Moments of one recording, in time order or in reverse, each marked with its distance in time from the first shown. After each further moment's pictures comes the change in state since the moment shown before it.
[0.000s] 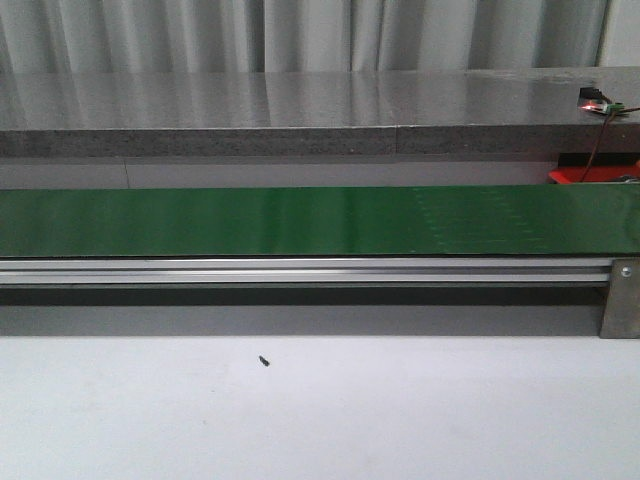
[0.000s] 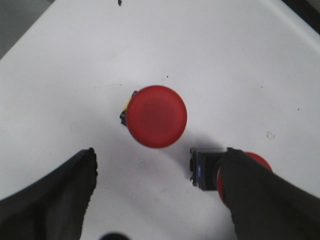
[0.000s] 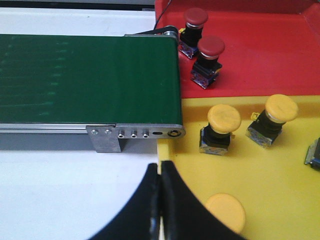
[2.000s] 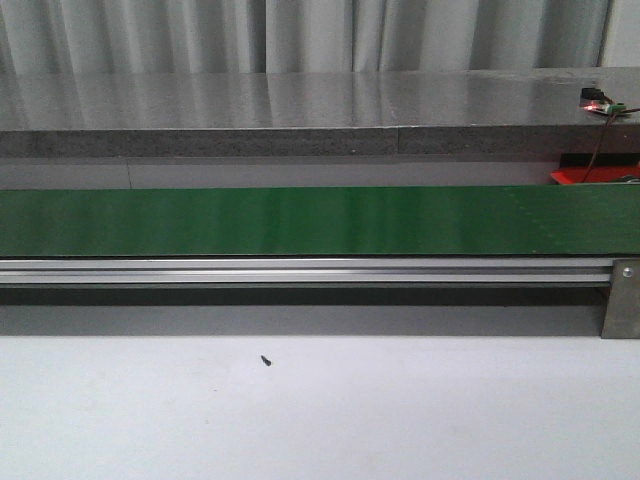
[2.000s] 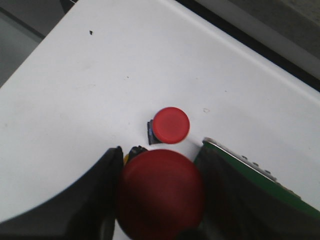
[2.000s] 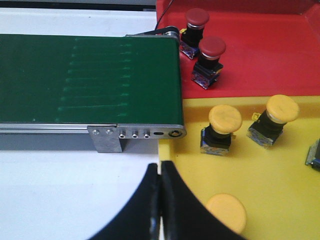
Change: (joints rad) left arm -0.091 -0.347 0.255 0.041 -0.062 -0.001; right arm 0.000 0.000 0.000 0.000 0.000 0.000
